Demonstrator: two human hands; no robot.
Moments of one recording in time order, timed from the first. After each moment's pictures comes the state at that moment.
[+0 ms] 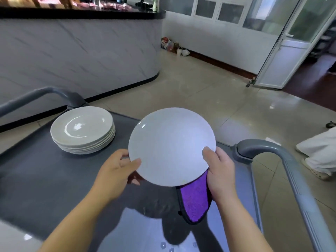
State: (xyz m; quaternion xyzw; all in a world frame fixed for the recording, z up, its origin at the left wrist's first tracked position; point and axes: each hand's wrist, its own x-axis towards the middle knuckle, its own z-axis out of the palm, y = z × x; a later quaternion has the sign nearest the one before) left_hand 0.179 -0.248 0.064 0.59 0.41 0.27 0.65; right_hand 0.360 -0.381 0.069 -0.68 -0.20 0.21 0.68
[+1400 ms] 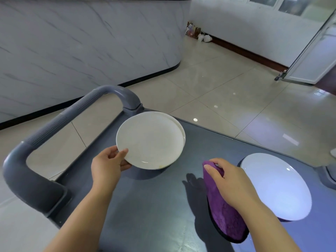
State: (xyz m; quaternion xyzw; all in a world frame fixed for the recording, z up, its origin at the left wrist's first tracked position) left_hand 0.037 0.002 -0.007 0.46 0.57 0.39 0.56; right_hand 0.253 -0.189 0.034 -0.88 -0.39 0.16 0.23
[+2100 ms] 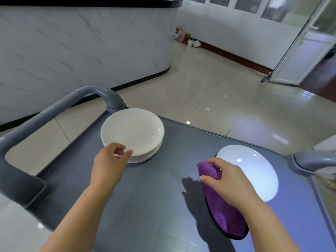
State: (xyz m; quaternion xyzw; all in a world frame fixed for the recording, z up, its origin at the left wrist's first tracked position) left_hand 0.066 -0.053 0.012 0.69 0.55 0.27 0.38; right_hand 0.280 -0.256 0.047 -0.87 -0.41 0.17 0.22
